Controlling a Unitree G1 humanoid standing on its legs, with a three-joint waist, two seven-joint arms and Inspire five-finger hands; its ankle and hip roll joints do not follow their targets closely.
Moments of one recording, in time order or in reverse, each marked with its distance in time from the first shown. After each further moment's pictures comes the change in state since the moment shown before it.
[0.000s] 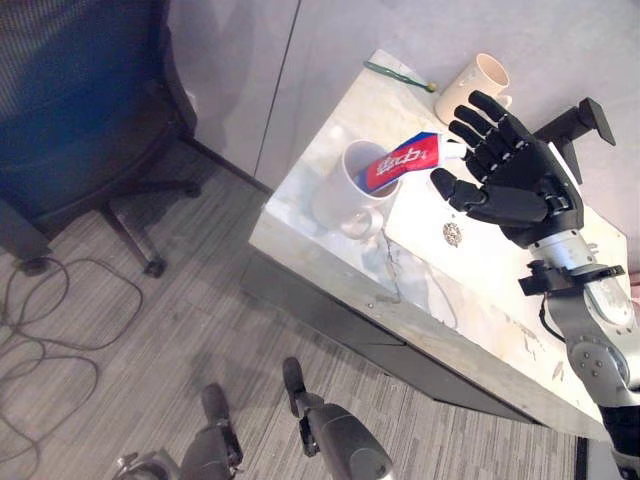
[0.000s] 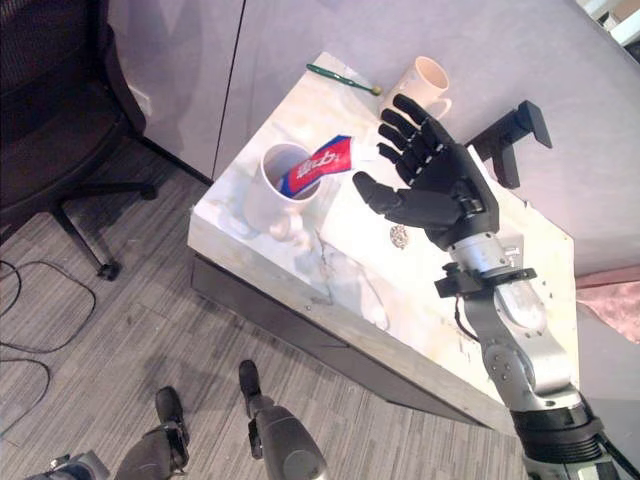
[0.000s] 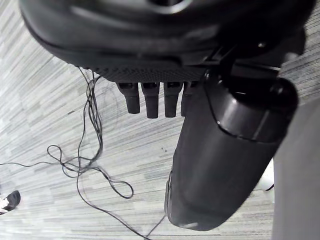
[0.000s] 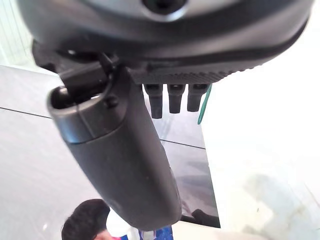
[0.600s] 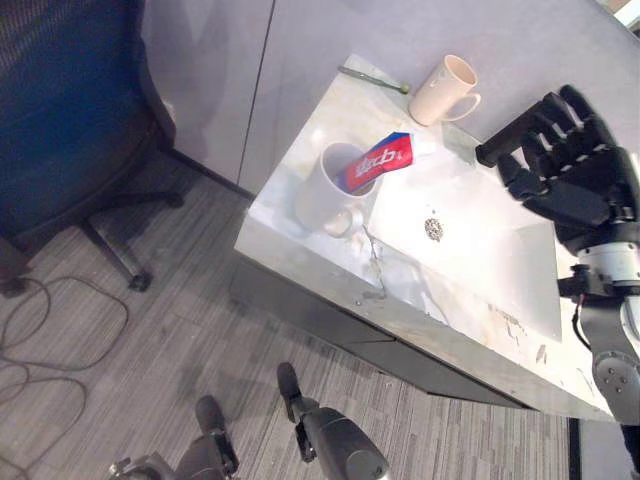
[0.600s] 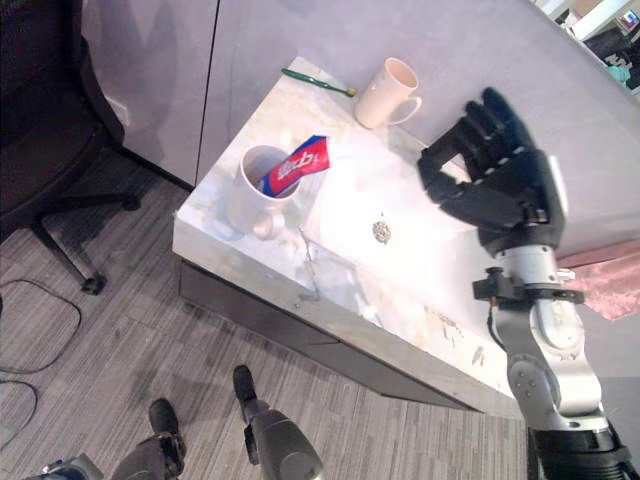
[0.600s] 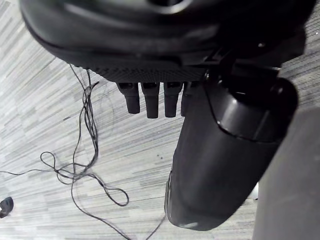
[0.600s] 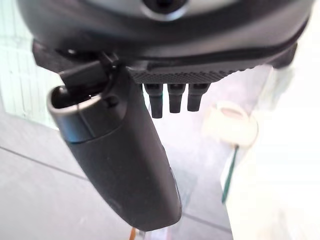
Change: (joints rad) left arm 0.011 0.015 0.009 0.020 -0.056 -0.026 0.006; right arm 0.113 0.000 -0.136 0.050 0.000 -0.122 -0.206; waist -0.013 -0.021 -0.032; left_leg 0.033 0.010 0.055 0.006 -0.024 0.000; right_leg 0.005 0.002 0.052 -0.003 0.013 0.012
